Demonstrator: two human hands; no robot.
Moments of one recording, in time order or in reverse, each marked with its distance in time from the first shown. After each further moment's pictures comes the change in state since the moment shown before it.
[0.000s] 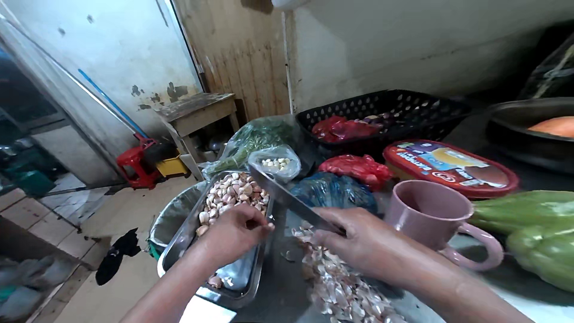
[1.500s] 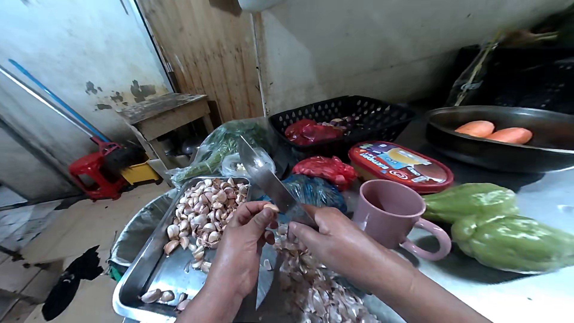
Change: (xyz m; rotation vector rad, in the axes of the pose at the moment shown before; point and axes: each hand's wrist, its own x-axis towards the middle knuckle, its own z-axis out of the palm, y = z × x) left_hand 0.024 0.020 0.073 -1.238 0.222 0.034; right_hand 0.007 0.002 0.009 0.125 0.145 0.009
